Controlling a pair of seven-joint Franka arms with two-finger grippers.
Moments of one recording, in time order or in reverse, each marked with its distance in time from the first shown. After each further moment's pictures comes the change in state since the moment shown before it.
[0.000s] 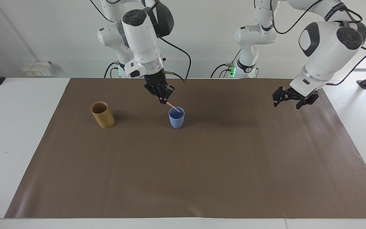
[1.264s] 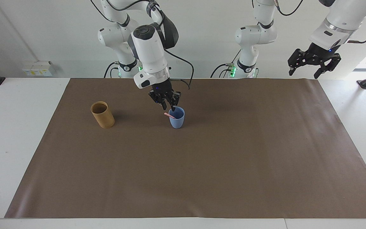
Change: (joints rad) left arm 0.012 -0.142 -0.007 0.156 0.012 -0.262 0.023; right arm 0.011 -0.019 -0.009 -0.120 -0.009 0.182 -0.144
